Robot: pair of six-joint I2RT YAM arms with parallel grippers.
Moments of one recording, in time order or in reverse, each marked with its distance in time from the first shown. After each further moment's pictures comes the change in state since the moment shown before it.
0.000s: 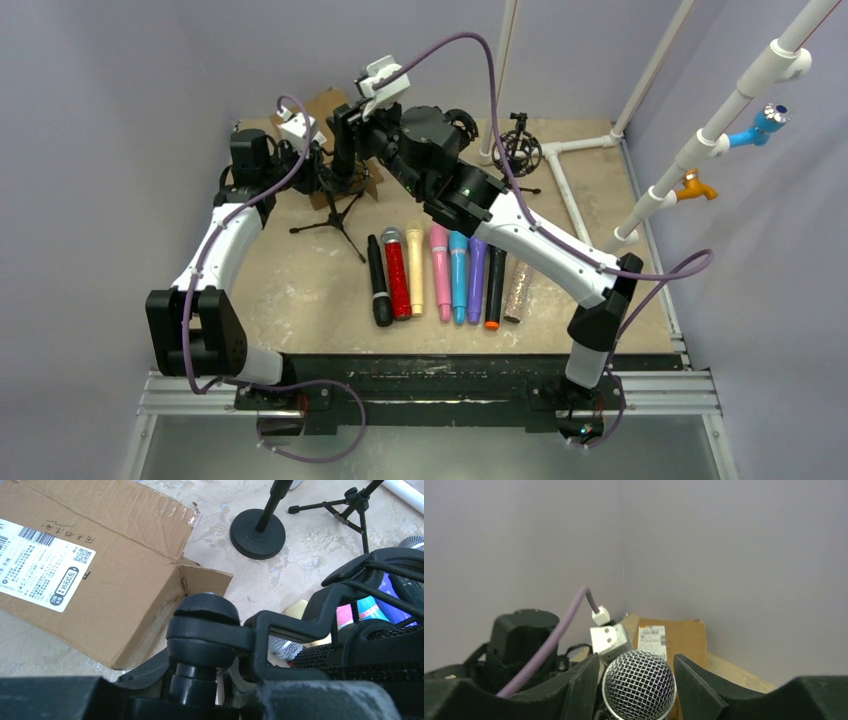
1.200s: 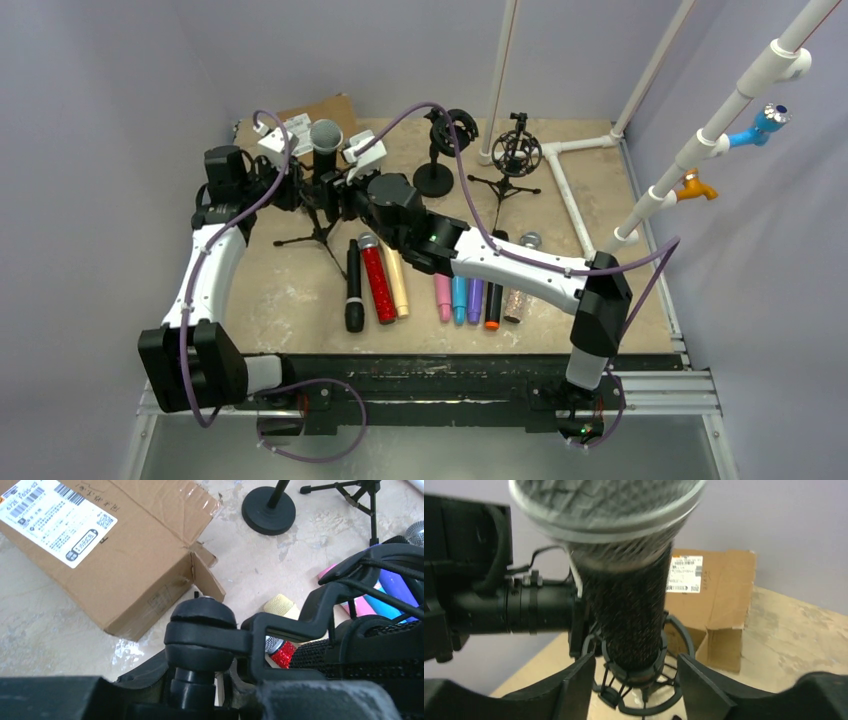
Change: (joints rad) left arm 0.117 -0.171 -0.092 -0.140 0.034 0.058; right arm 0.086 0.011 -0.396 0.230 0.063 0.195
